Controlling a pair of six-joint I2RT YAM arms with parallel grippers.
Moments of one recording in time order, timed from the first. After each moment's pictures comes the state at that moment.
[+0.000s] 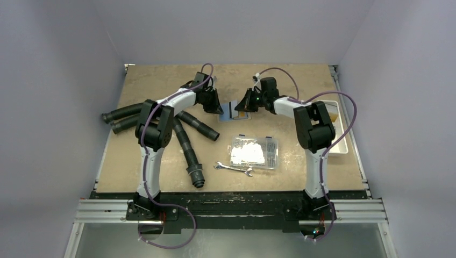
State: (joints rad) left arm -0.36 2.23 1.67 -0.41 0.35 -0.51; right arm 0.32 2.14 1.41 0.07 -0.56 0.61
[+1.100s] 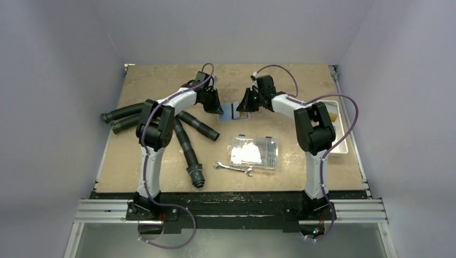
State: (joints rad) left arm -0.37 2.24 1.69 -0.44 0.33 -0.50; right arm 0.36 2.12 1.46 -0.12 -0.39 0.54
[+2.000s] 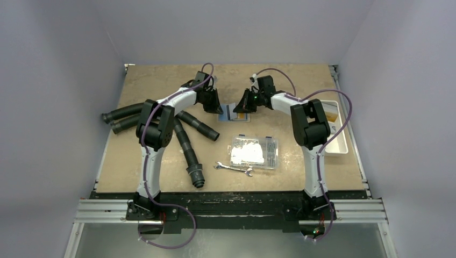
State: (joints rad) left arm -0.37 2.24 1.70 -0.44 0.33 -0.50; right arm 0.33 2.23 1.55 -0.13 -0.58 0.61
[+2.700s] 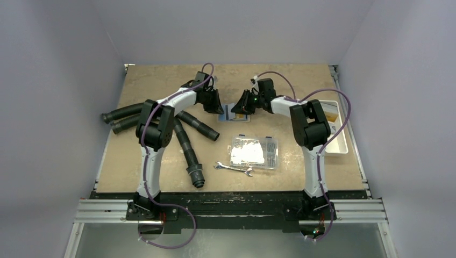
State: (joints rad) left arm -0.37 2.24 1.70 -0.44 0.34 -0.50; right arm 0.33 2.24 1.48 0.03 -0.62 0.72
